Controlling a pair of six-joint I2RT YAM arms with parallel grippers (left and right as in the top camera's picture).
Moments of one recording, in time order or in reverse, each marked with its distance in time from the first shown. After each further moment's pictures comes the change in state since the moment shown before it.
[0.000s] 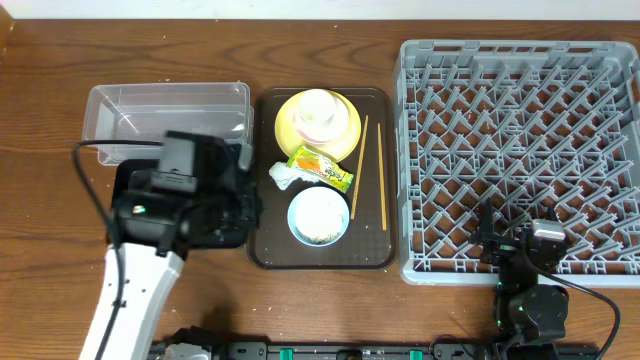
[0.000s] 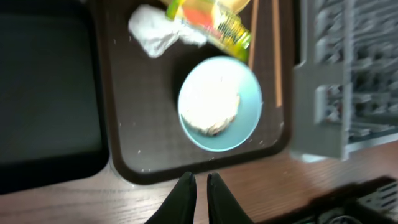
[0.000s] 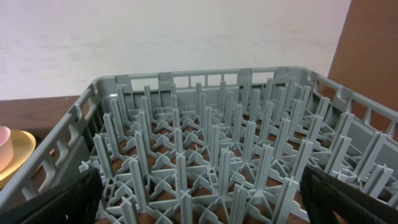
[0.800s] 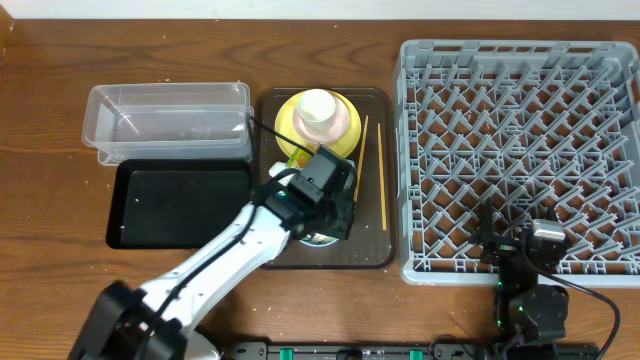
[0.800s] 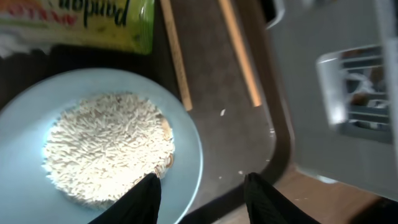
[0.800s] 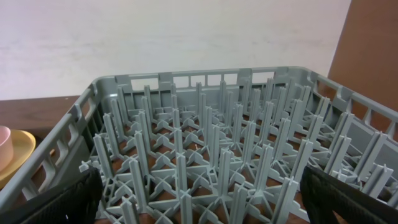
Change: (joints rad) left arm -0.486 0.375 -0.100 0.460 -0.149 -0.174; right arm 0.000 0.000 0.000 0.000 0.000 0.000
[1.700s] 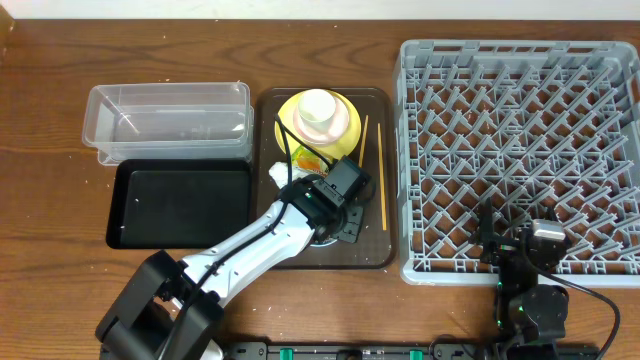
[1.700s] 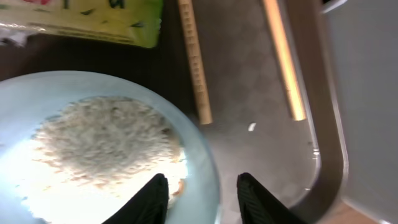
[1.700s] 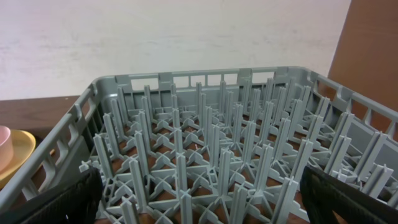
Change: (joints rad) left arm -0.066 0.121 0.000 0.061 -0.121 -0.042; right arm 0.000 0.000 0.000 0.000 0.000 0.000
